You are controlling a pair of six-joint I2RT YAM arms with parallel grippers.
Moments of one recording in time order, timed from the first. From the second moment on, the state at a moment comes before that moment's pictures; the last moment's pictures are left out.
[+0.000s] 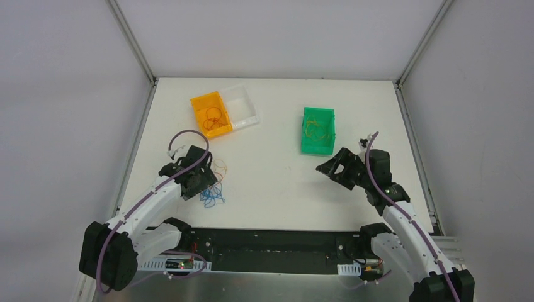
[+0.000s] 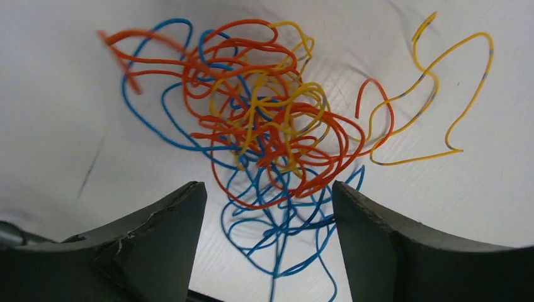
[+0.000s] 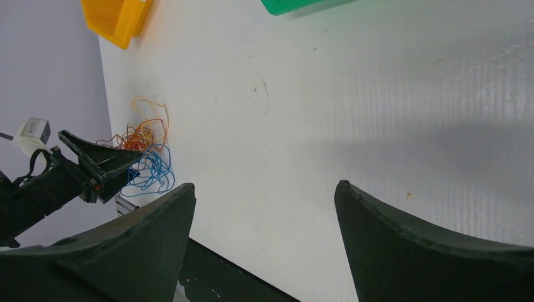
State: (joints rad) left arm -0.38 0.98 0.62 -0.80 -0.38 -0.90; right arm 0.23 0.75 0.46 -0.33 -0.37 0.76
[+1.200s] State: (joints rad) left arm -0.70 1.23 0.80 -0.29 0.13 -0.75; right arm 0.45 0.74 0.44 -0.33 -0.25 0.81
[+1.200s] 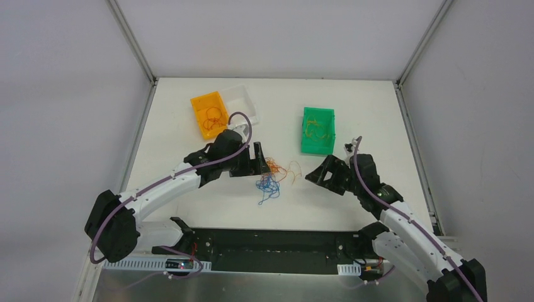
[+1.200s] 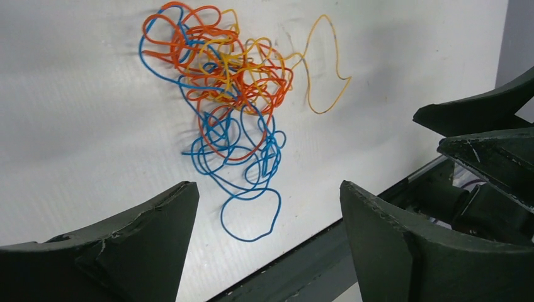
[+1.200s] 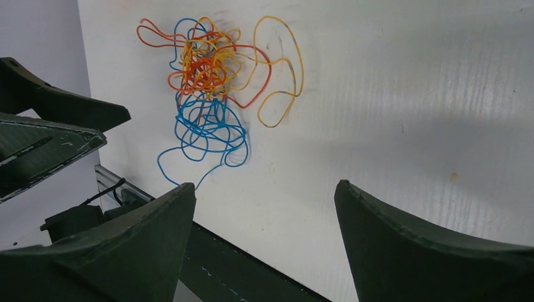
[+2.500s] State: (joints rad) left arm -0.80 1.33 0.75 -0.37 0.18 -0.67; right arm 0.75 1.59 0.94 -0.25 -0.09 0.70
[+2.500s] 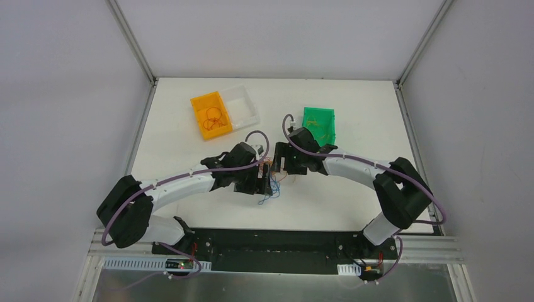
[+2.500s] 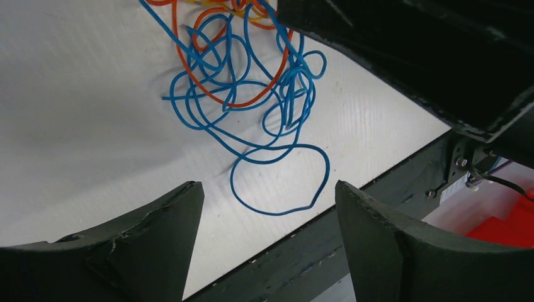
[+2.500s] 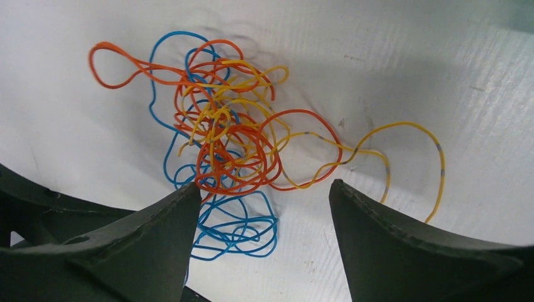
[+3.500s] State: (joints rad) left arm -0.78 0.96 0.84 -0.73 -0.16 -0.57; right arm 0.66 1.27 0.72 -0.27 0.24 0.83
